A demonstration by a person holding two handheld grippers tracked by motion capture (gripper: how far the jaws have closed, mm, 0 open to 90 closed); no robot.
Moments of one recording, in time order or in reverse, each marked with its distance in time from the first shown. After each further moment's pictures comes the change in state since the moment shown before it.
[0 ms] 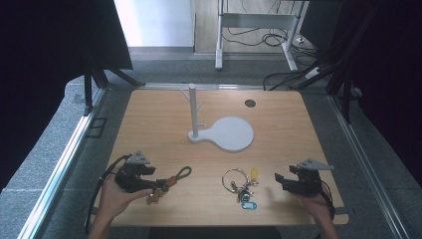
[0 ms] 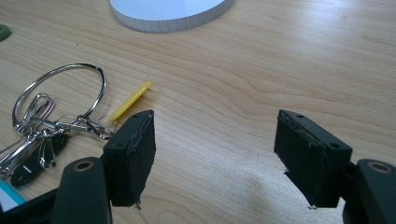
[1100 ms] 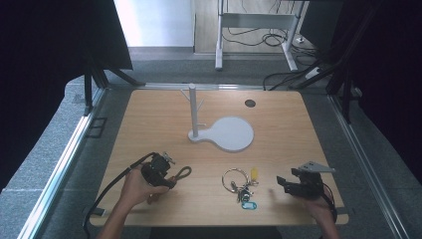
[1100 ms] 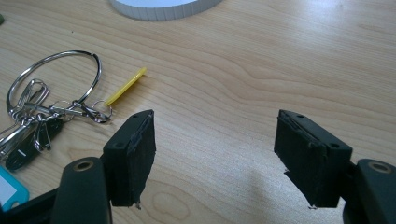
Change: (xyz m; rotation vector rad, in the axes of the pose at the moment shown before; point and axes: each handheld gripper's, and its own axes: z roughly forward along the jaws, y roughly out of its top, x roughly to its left) left arm 0.001 0.023 0.075 0.322 0.051 0.082; right arm -0.002 -0.008 -0.003 0.021 -0.009 -0.004
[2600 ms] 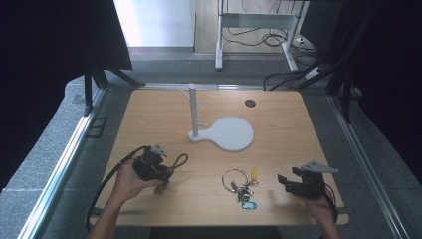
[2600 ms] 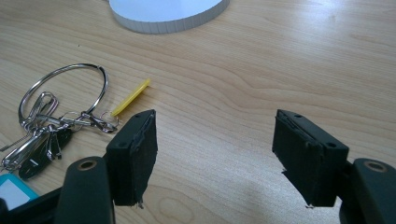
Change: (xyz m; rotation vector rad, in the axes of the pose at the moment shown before) left arm 0.015 -0.004 -0.036 -0.168 -0.056 0.003; right arm 0.002 0.004 -0.007 -0.032 0.000 0.016
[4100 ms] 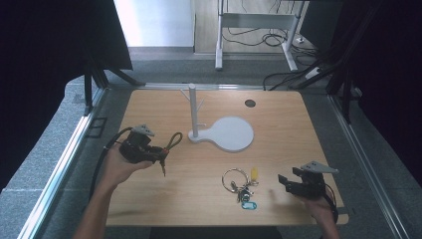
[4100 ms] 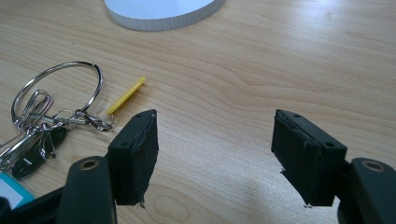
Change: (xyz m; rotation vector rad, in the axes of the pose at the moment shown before) left arm 0.023 0.022 -0.047 -0.132 -0.021 -0.041; right arm -0.001 -0.001 0.001 0.010 -0.010 0.003
